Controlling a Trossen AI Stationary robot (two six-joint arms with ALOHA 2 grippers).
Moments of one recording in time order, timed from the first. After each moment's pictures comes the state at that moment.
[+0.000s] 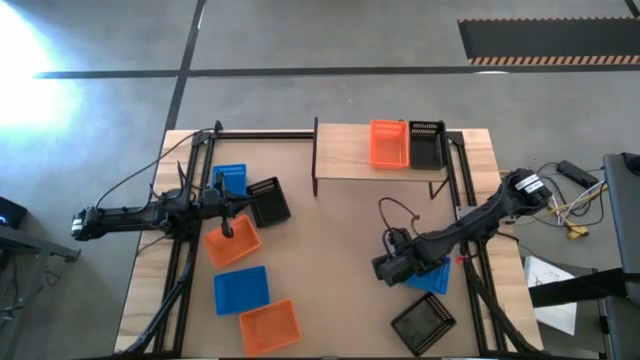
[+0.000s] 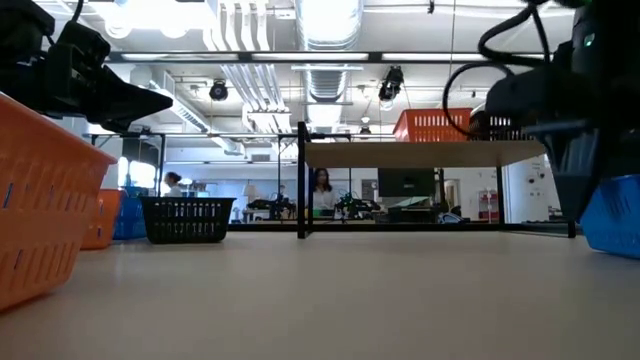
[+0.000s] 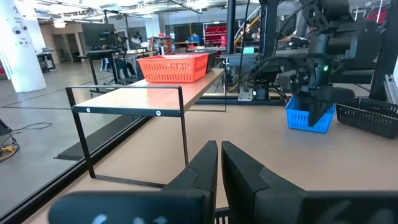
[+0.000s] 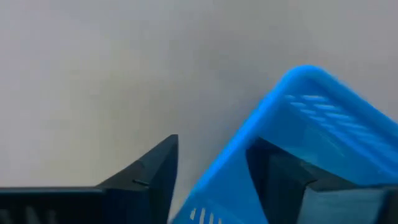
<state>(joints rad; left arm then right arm) 0.08 0.10 0.01 0.07 -0.17 0.06 0.48 1.61 0.94 -0.81 0.12 1.73</state>
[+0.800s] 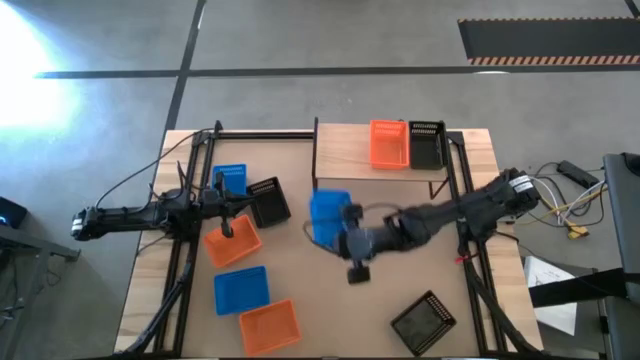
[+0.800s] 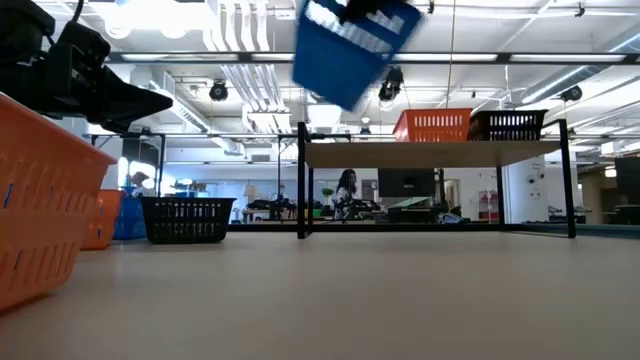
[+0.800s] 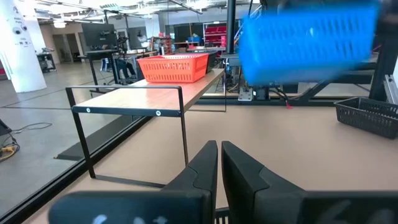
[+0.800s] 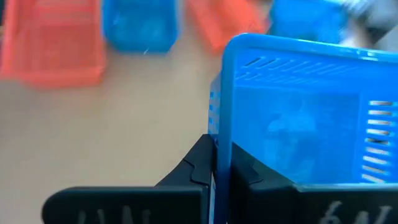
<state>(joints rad) 0.08 0.10 0.01 0.07 -0.17 0.06 0.31 1.68 1.50 -0.62 0.28 -0.01</state>
